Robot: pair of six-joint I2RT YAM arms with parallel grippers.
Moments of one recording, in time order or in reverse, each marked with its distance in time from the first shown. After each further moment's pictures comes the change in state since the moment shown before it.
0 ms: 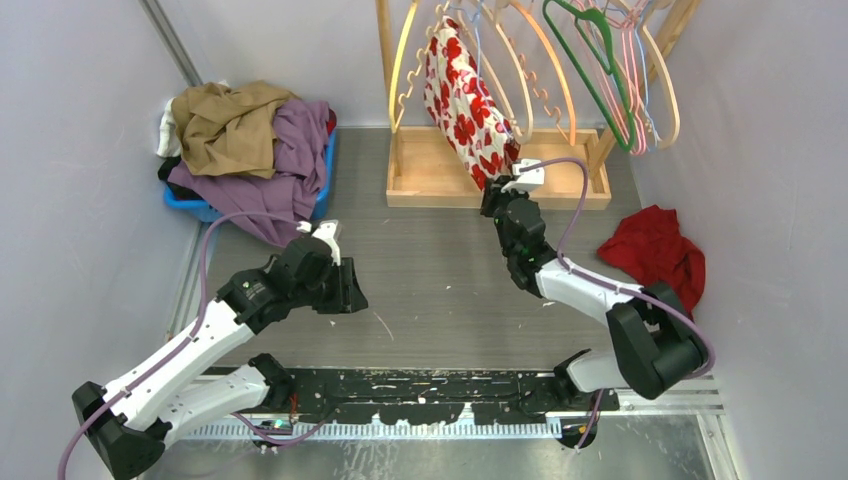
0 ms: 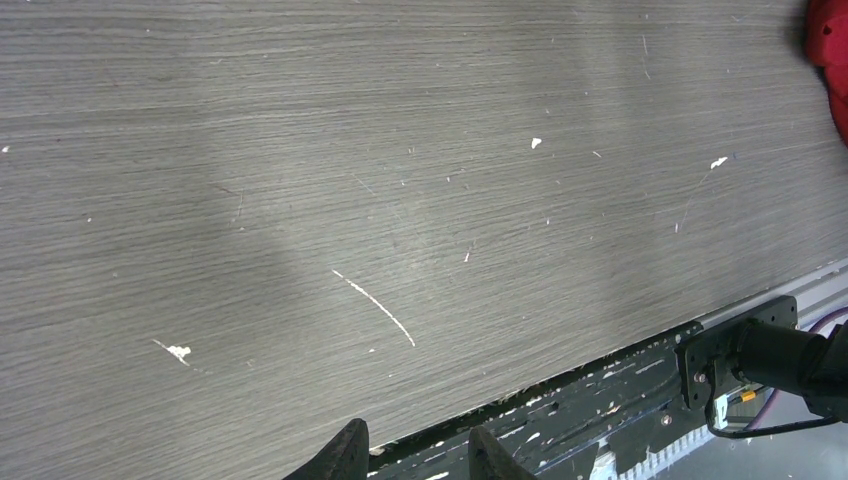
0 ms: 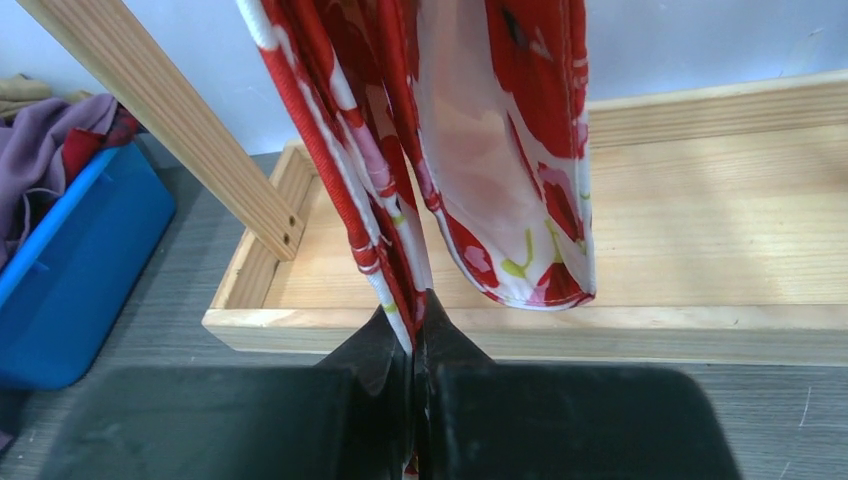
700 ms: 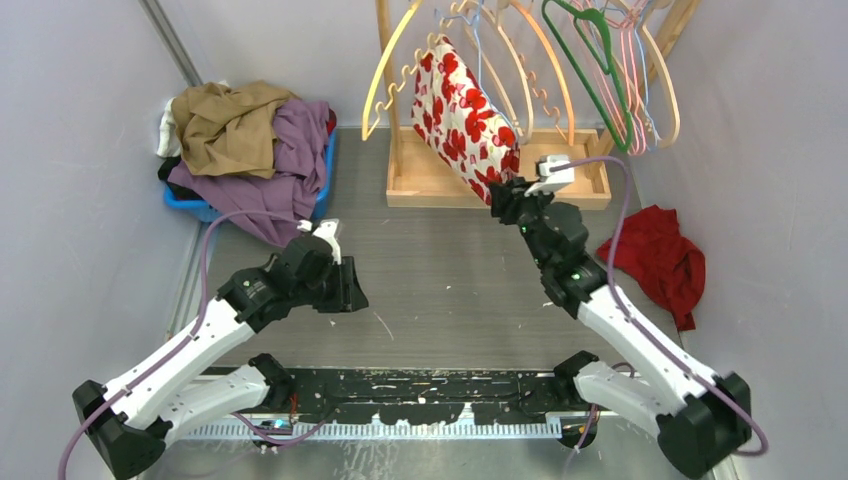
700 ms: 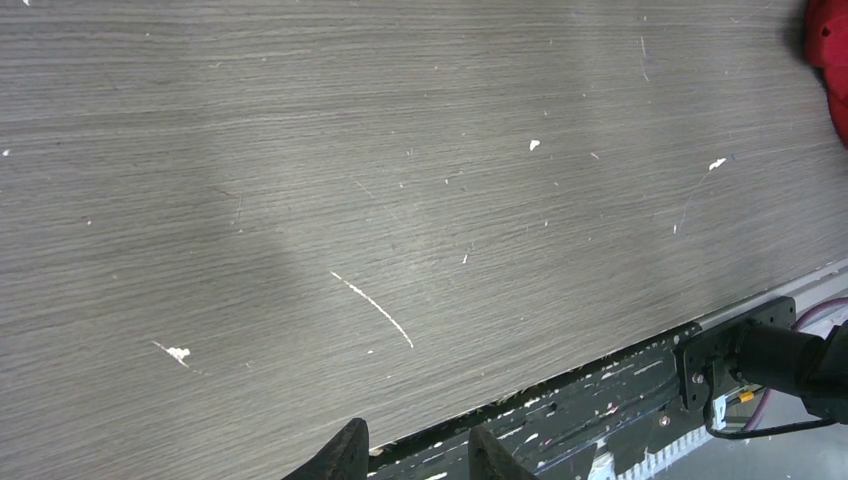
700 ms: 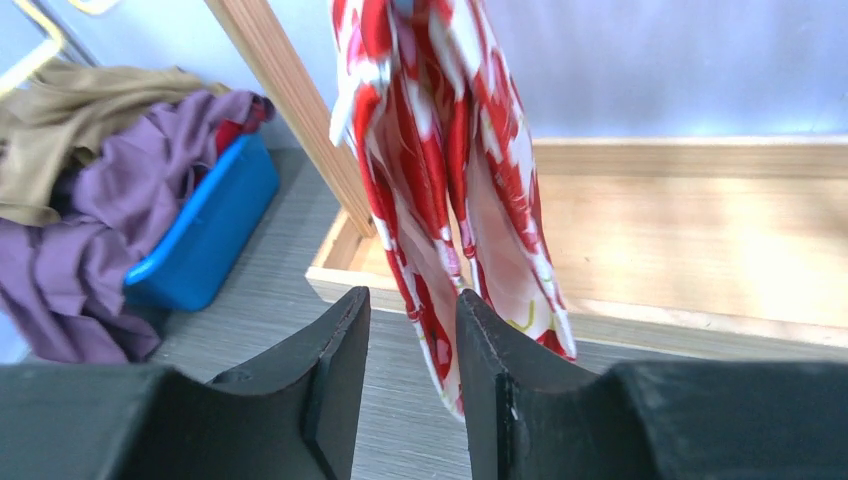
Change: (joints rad) left arm 0.000 0.005 0.005 -0.002 -0.001 0.000; right arm 0.000 -0.351 0.071 -0.431 -0.150 0.004
